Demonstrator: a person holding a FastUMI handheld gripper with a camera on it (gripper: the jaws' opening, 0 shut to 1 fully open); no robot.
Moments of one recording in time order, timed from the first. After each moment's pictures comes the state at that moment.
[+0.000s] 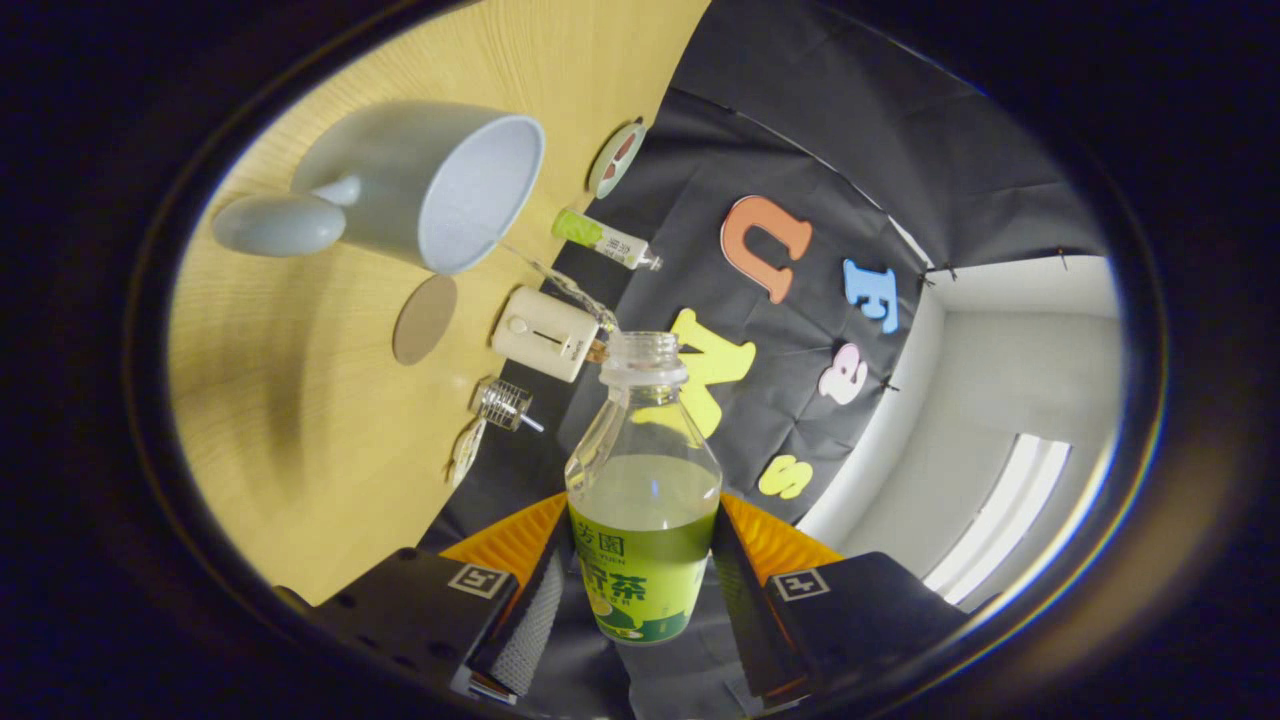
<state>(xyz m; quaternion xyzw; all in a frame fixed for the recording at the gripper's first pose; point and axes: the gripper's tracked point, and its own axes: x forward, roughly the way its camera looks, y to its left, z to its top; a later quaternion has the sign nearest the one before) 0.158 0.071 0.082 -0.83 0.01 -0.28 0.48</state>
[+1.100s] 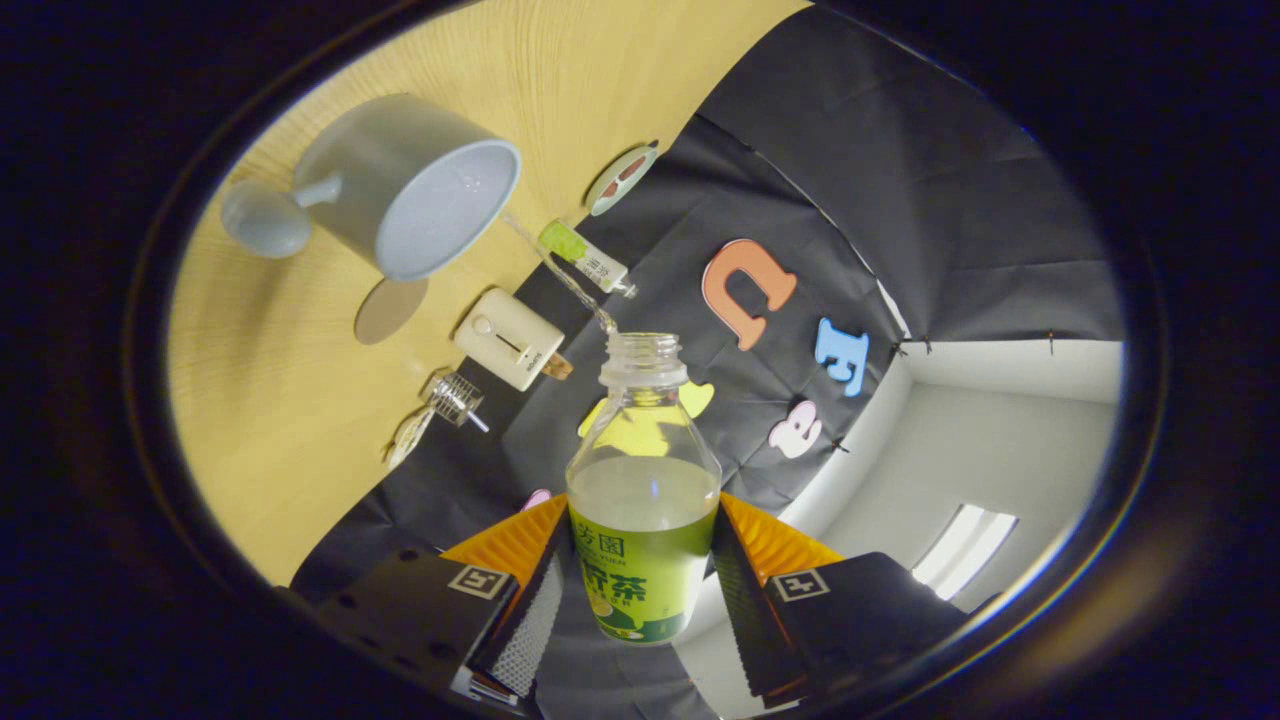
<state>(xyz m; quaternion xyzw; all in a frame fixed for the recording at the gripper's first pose) 0.154 0.118 0.110 -0.88 -0.04 -0.28 0.38</state>
